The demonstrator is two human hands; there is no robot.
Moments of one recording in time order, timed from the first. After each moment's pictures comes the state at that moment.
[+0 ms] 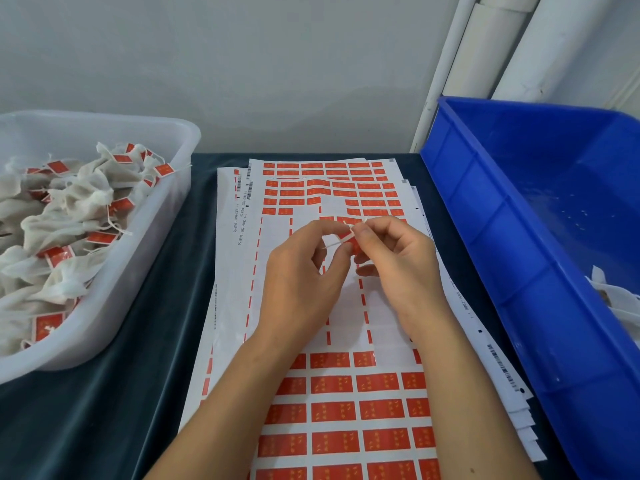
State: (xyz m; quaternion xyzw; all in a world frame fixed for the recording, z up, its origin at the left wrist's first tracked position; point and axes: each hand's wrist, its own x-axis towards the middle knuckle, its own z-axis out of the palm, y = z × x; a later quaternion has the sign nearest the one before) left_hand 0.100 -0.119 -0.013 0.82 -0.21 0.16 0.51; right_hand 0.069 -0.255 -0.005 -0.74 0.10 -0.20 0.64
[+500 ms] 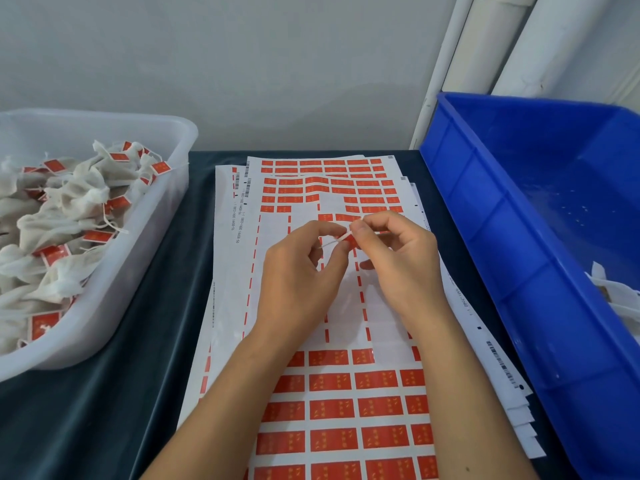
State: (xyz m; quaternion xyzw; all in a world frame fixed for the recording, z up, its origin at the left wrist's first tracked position) left_hand 0.101 -0.120 -0.015 0.82 -0.18 0.14 0.52; right_hand 0.070 -0.258 -0.005 -0.78 0.12 -0.22 0.57
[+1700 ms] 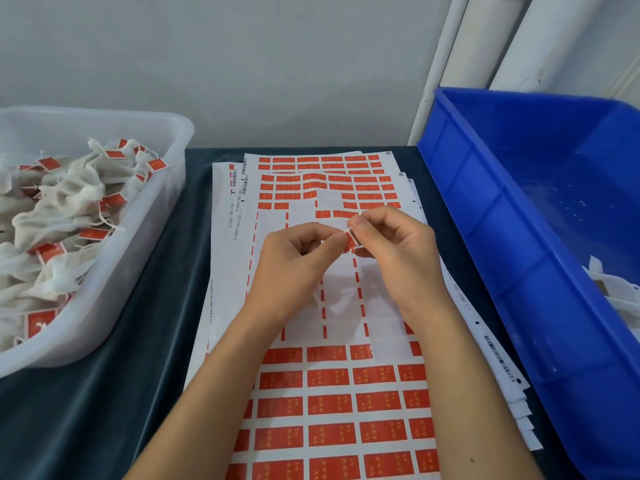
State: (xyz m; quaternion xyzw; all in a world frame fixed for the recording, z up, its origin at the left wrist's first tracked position) left_hand 0.108 -0.110 -0.003 0.74 -0.17 -0.04 0.64; right_hand 0.069 -0.261 -0.003 -0.76 0.08 -0.20 0.61
